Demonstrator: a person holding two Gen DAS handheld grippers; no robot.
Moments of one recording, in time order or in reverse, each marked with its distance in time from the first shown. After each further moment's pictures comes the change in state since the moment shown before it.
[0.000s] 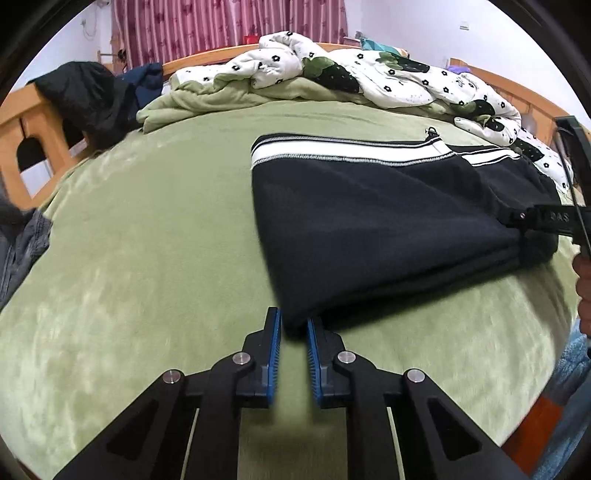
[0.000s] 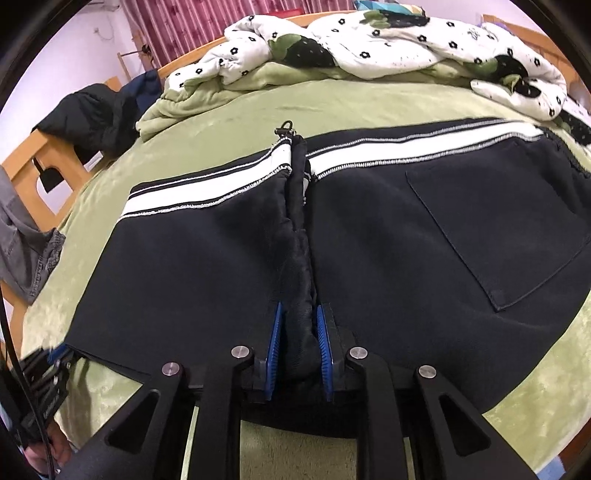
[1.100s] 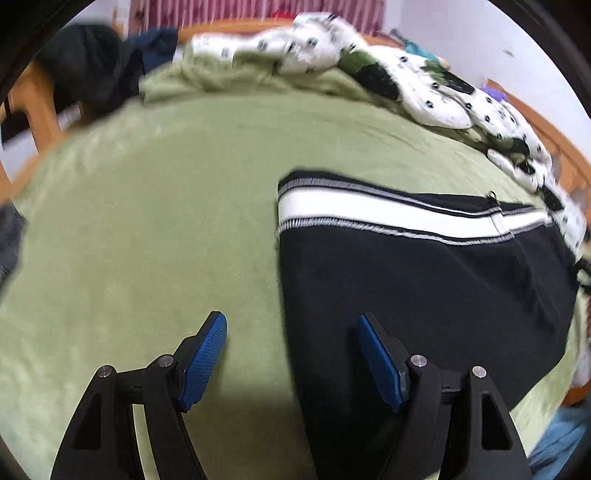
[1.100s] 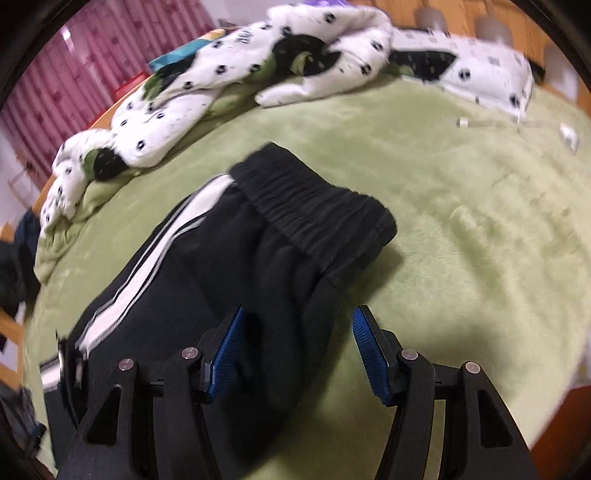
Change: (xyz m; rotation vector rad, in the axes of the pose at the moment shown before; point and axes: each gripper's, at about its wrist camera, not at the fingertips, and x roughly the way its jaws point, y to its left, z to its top) left arm 0.081 0.044 0.100 -0.162 0.112 -0.085; right arm -0.034 -0.312 0.078 0.464 -0.107 -0.205
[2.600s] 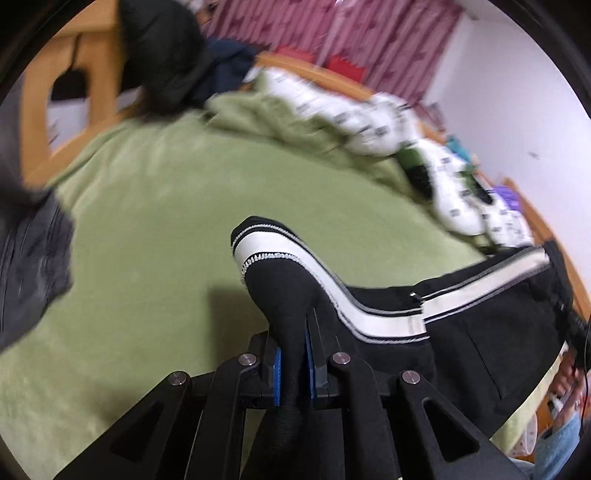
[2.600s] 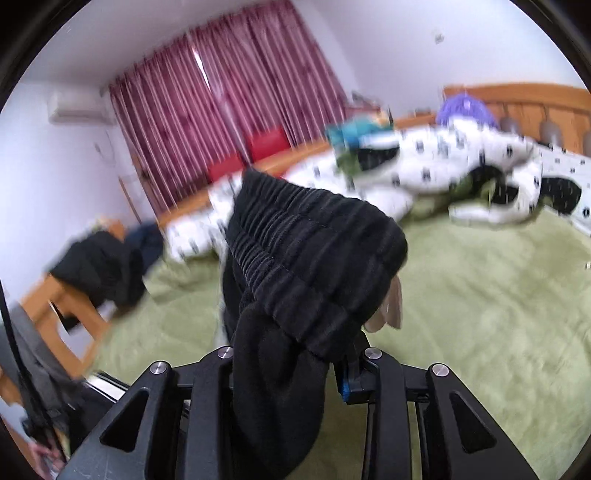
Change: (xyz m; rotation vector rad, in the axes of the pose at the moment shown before) left arm -0.076 0.147 0.053 -0.252 -0.138 -0.059; right arm -0.090 0.261 -0.028 -0.280 -0.240 0.292
